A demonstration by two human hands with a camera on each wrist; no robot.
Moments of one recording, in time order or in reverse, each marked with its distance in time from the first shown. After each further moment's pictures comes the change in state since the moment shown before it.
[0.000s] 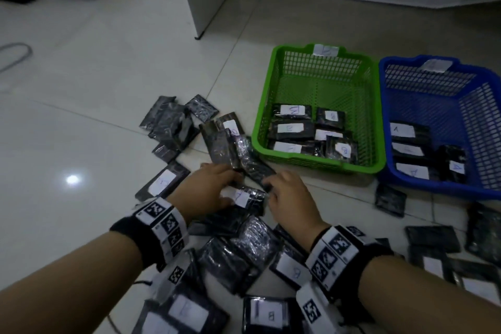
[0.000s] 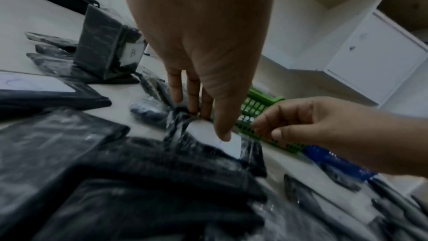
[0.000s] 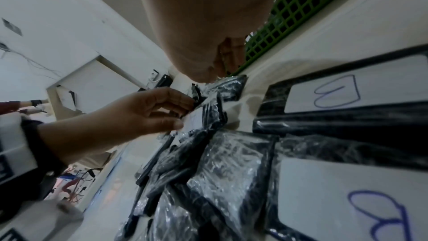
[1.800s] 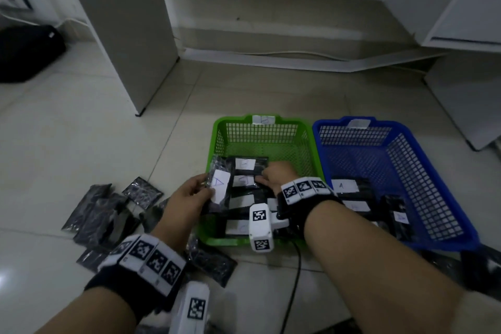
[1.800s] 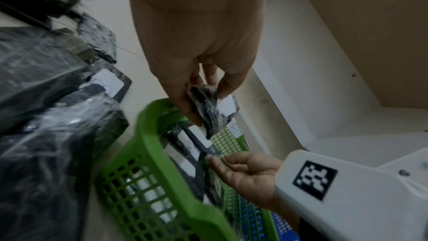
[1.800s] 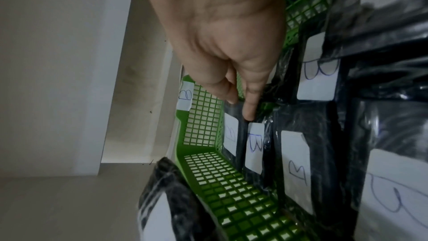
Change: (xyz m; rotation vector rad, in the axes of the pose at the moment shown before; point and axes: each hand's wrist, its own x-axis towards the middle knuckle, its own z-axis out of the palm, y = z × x) left_hand 0.138 0.031 -0.055 -1.418 0.412 -0.373; right_hand 0.174 0.076 -0.127 0.266 0.019 0.540
